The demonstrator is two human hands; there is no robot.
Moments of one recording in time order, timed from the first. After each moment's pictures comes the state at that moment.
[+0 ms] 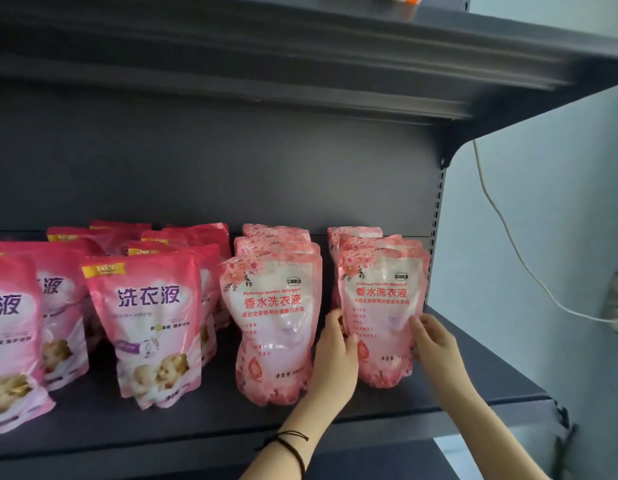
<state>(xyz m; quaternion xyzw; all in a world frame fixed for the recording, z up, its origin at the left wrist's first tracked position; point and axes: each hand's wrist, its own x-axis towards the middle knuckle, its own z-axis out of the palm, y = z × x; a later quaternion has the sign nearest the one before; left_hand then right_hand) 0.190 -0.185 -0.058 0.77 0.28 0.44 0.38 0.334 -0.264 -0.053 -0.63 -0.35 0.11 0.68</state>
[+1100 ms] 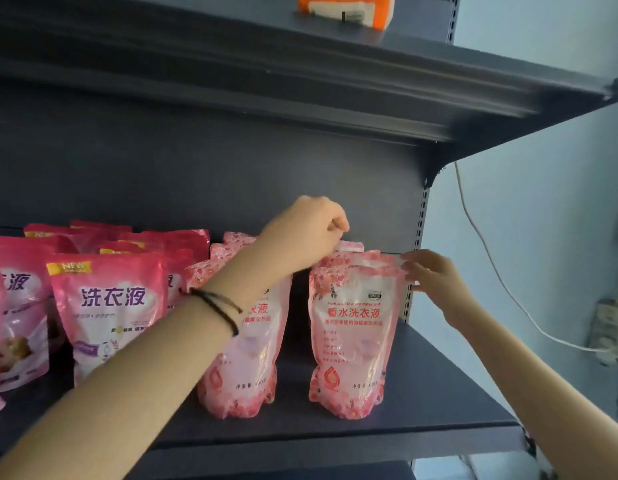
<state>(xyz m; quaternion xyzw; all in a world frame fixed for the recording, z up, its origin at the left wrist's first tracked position) 0.159 -0.189 0.140 0.89 0.20 0.40 0.04 0.391 -0.267 0.076 -0.67 -0.45 0.04 0.58</state>
